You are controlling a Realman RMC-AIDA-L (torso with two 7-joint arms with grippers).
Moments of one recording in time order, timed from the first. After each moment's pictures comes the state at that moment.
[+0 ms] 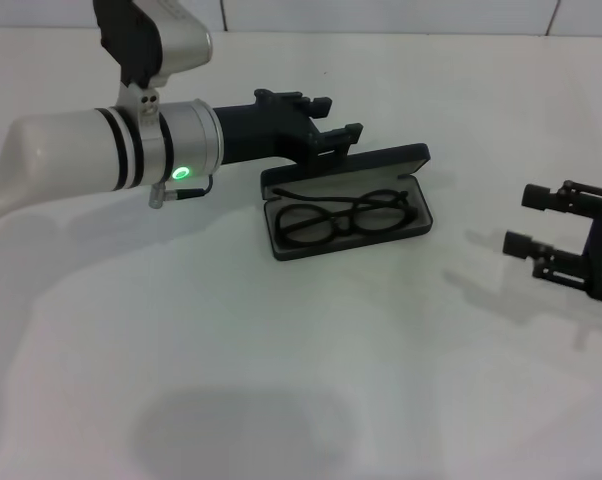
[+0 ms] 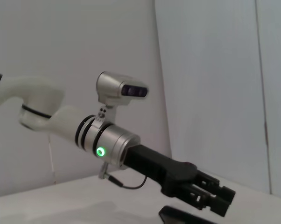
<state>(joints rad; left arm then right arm) -0.76 -2.09 1.34 0.45 1.43 0.87 -1.36 0.32 1.97 -0.97 -0.57 -1.51 -1.58 1.03</state>
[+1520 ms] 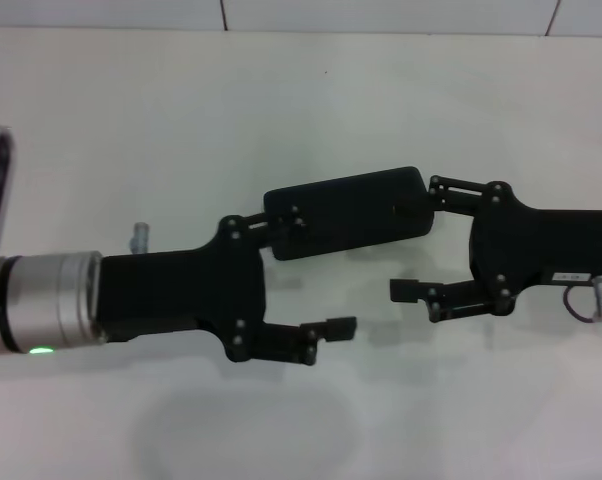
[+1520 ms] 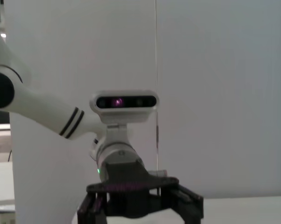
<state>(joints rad) -0.40 -2.02 1.41 0.61 1.29 1.66 -0.97 0.50 2.02 -1.12 -0.58 -1.53 -1.67 1.02</state>
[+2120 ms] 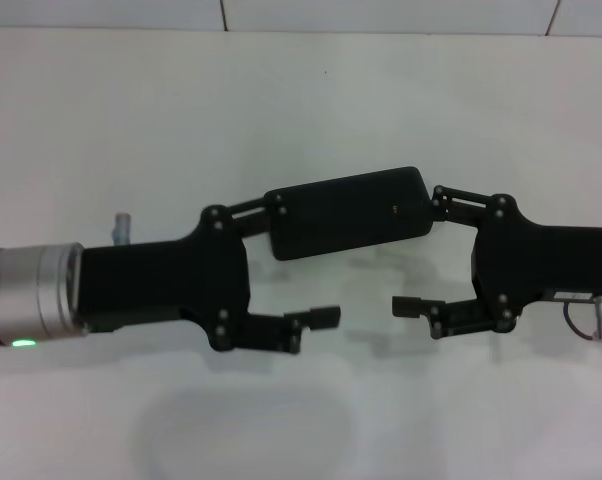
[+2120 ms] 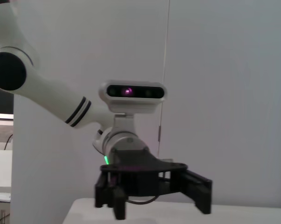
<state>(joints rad) -0.40 -2.00 1.38 0.61 1.29 1.69 -0.95 0.47 2.03 -1.13 -0.57 -1.52 -1.68 0.89</state>
